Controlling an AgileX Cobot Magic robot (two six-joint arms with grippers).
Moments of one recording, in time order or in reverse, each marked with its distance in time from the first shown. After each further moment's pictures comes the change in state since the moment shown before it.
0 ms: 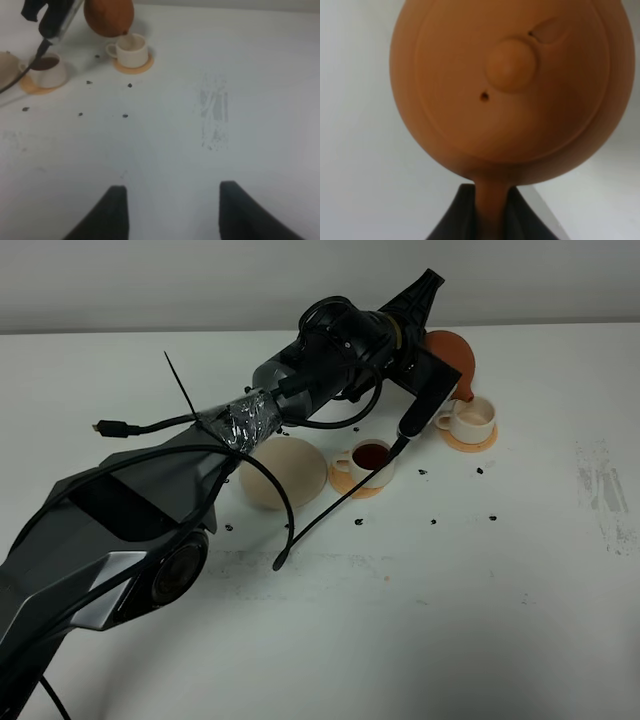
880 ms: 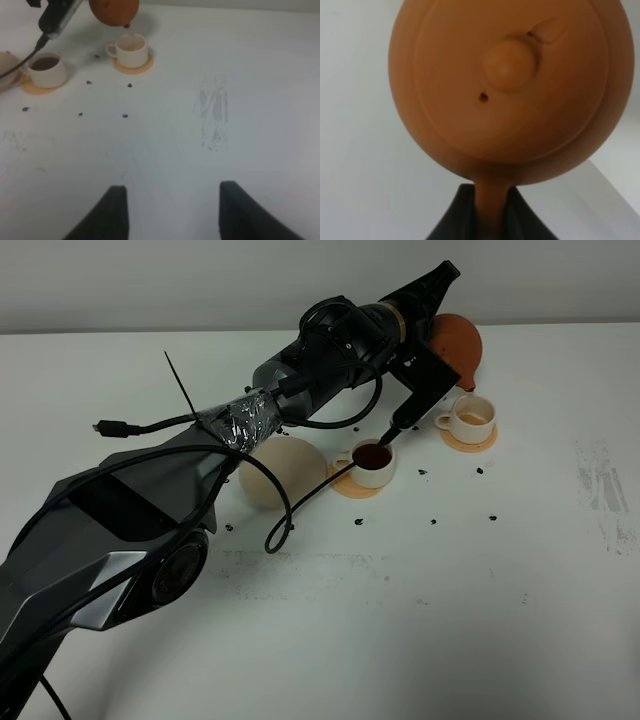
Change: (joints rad) left arm -0.001 0.000 0.000 0.047 -0.105 0.123; right arm 0.000 0.000 0.000 0.000 0.000 0.000
